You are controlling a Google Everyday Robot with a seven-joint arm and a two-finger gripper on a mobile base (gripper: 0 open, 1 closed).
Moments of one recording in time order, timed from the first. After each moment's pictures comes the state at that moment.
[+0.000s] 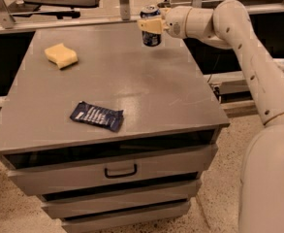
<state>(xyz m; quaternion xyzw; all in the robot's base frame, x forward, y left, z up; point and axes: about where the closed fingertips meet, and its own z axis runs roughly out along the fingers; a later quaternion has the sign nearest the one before) 0.822 -0.037 0.947 -0.39 0.64 0.29 0.60</state>
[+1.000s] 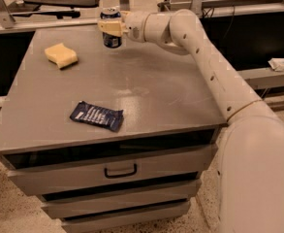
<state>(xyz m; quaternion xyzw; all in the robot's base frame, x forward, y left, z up) 0.819 0.093 0.944 -0.39 0.59 0.36 0.60</state>
